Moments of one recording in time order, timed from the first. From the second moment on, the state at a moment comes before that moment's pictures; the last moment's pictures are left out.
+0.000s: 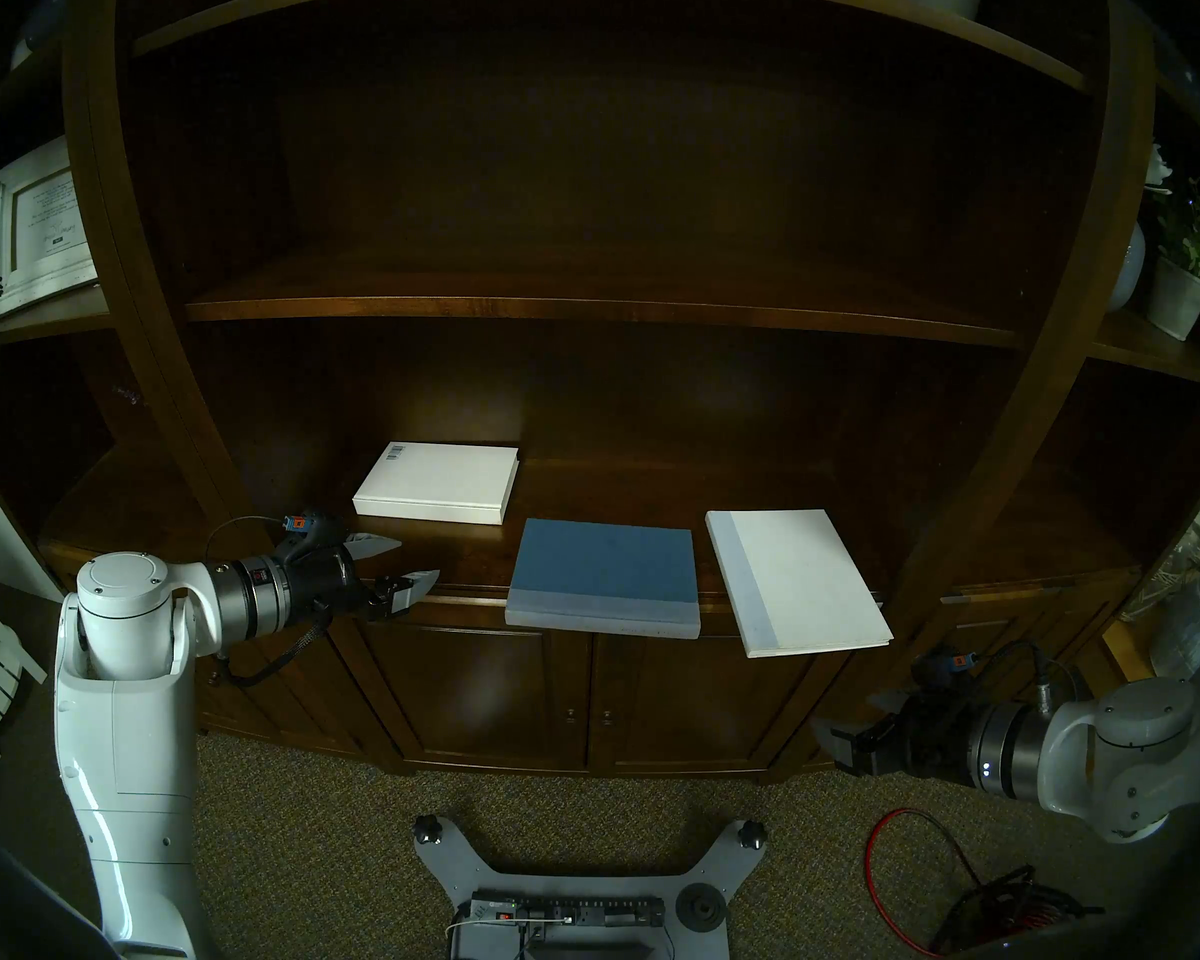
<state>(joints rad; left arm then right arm) 1.70 -1.29 -2.05 -1.85 0.10 0.54 -1.22 1.43 -0.46 -2.51 -2.44 1.53 -0.29 -0.24</state>
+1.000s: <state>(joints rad) 1.70 -1.29 -2.05 -1.85 0.10 0.54 -1.22 1.39 -0.21 -2.30 -2.44 1.35 -0.07 -0.11</state>
